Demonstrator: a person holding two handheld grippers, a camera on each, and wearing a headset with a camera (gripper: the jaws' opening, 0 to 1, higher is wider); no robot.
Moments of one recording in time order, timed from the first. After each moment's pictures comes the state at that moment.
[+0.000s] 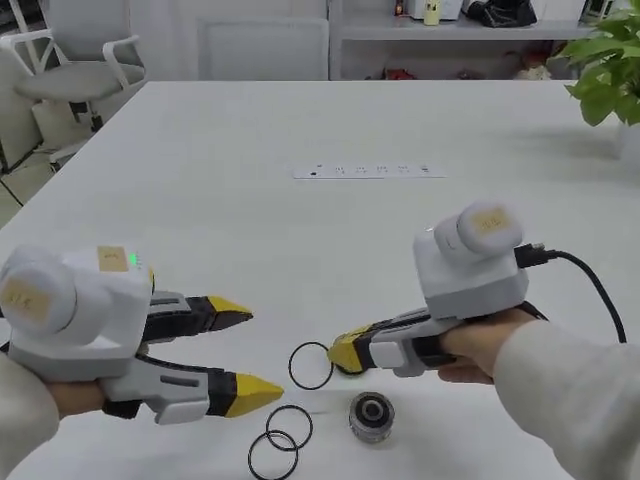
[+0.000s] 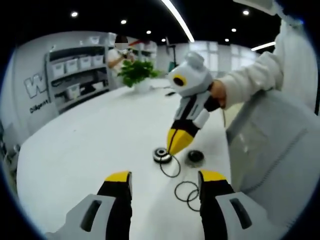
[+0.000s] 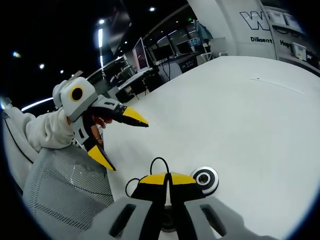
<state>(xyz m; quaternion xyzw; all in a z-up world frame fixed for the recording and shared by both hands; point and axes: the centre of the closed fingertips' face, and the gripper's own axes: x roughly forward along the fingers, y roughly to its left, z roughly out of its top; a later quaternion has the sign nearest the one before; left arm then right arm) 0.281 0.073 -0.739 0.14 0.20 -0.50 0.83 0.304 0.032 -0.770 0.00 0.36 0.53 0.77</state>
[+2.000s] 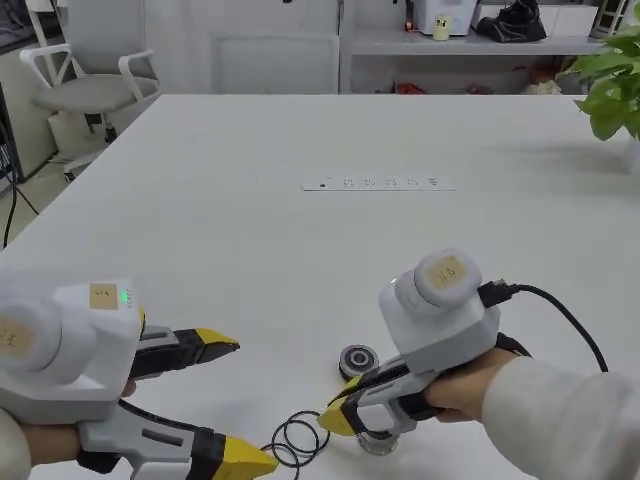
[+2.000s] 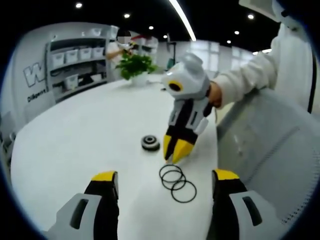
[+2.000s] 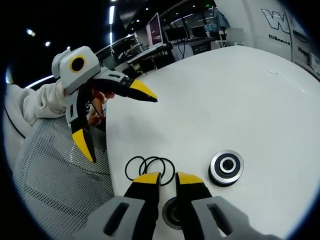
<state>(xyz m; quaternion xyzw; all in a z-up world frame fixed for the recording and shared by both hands) 0.257 0.082 -0.752 0.12 0.23 -0.51 0.82 0.273 0.040 -0.803 -0.08 0.39 0.56 0.73</state>
